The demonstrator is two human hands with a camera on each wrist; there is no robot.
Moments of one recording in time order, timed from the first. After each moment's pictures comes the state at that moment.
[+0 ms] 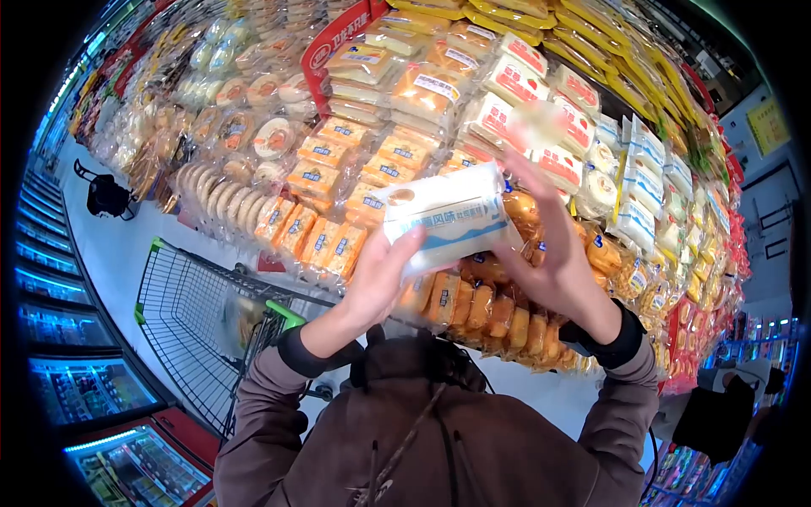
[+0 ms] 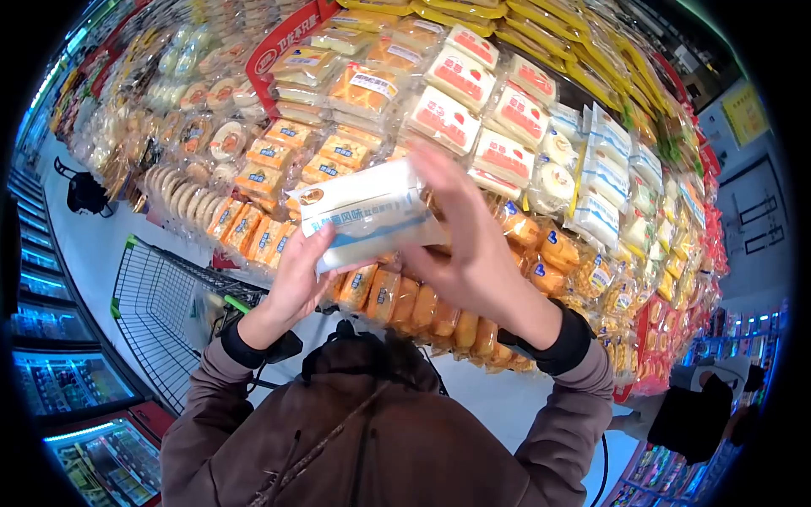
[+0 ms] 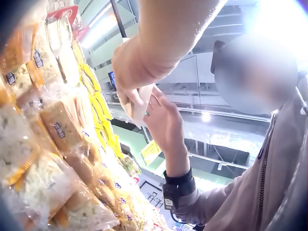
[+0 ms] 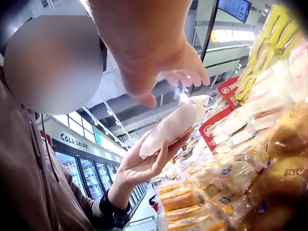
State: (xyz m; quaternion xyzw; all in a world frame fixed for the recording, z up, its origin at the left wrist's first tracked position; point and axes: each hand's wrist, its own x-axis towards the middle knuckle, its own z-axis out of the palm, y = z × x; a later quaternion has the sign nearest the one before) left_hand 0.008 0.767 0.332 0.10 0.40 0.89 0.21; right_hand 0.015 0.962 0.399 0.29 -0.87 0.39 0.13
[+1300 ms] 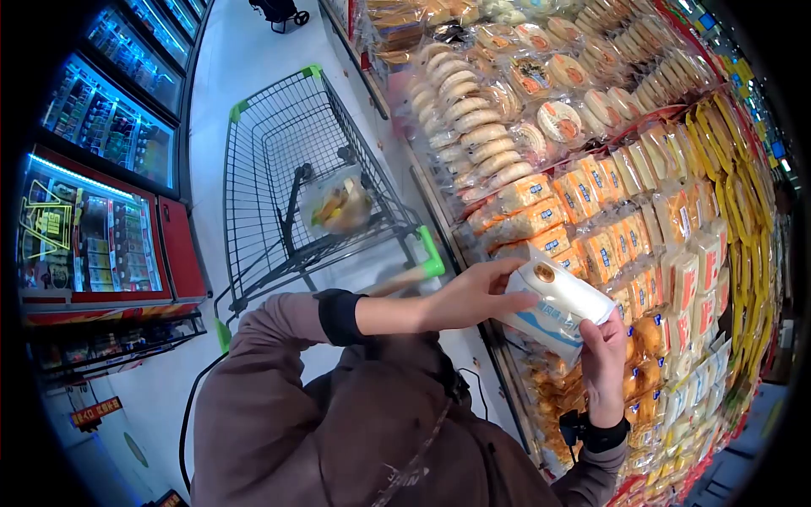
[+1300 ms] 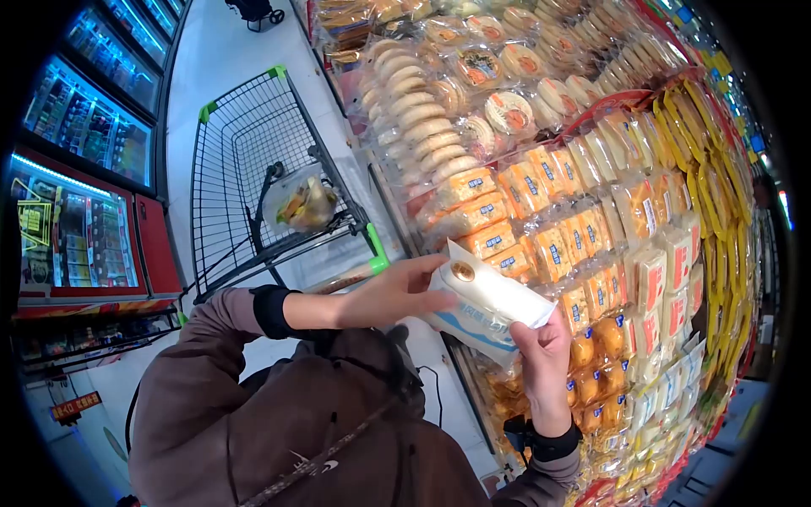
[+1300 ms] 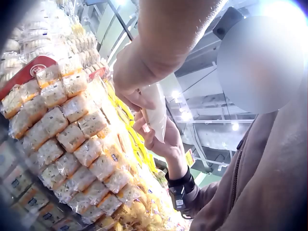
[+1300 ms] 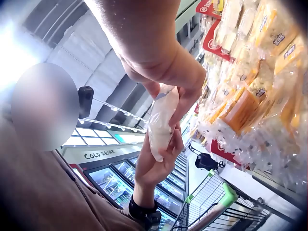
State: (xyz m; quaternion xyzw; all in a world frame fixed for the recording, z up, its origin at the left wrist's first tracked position) left_hand 0.082 0.616 0.284 0.02 0.48 0.87 0.12; right_hand 0.029 0.833 0.334 0.07 -0.66 0.70 -0.27
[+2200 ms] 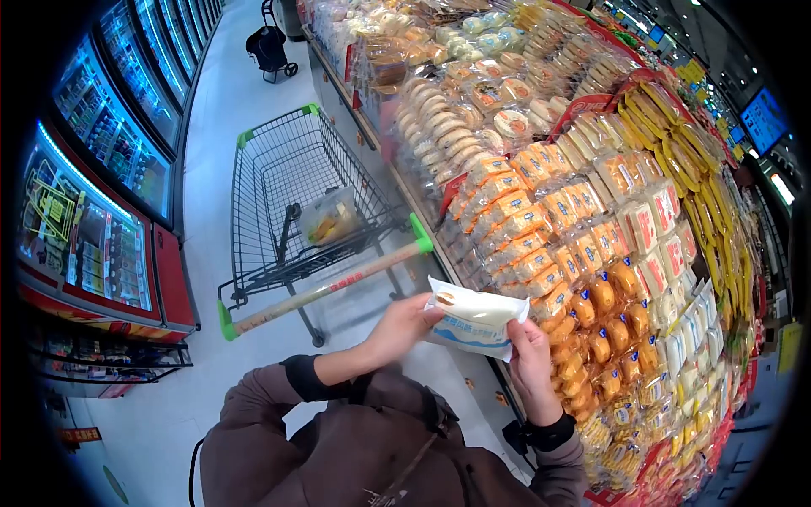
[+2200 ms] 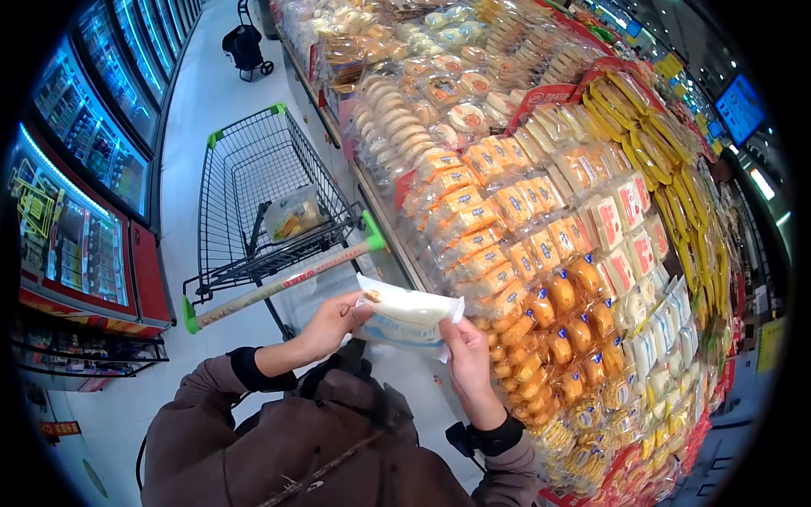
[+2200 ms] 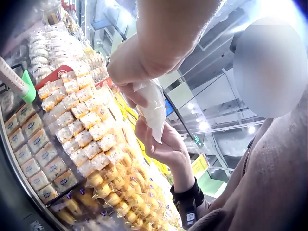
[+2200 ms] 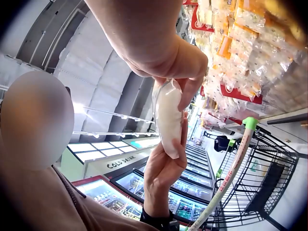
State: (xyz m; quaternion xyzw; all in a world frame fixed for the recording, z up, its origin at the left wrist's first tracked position) left_hand 0.253 0.652 0.278 -0.05 0.61 0.79 0.02; right_hand 0.173 0.856 0.278 0.09 -0.58 0.76 -0.27
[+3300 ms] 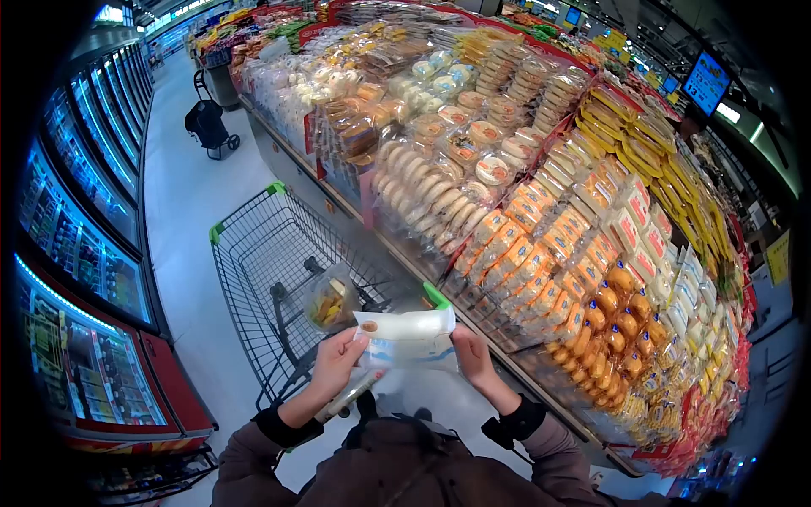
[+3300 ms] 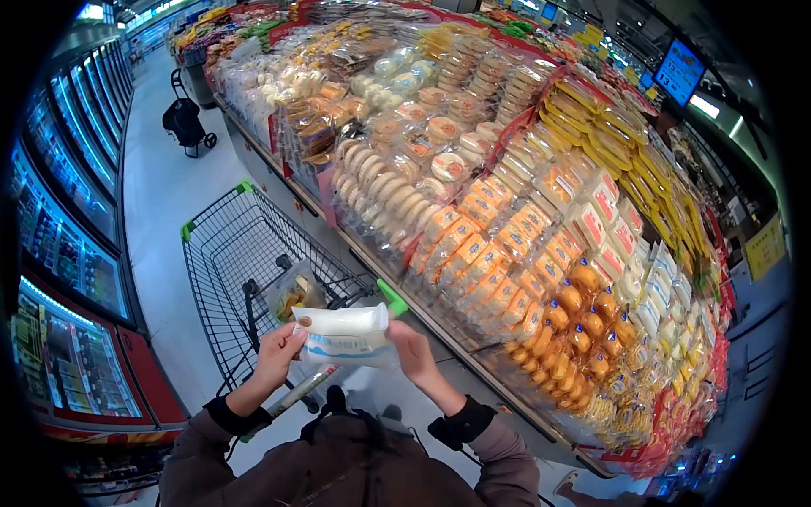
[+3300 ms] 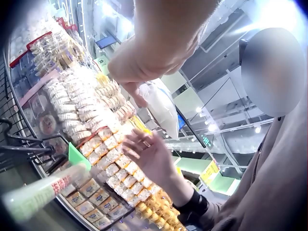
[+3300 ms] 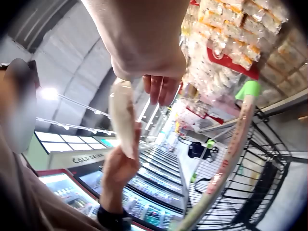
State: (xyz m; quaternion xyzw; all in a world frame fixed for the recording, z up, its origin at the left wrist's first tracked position) left_hand 0.266 0.452 0.268 -0.10 0.63 0.77 0.00; right_hand 0.166 0.683 0.232 0.24 -0.72 0.63 -0.13
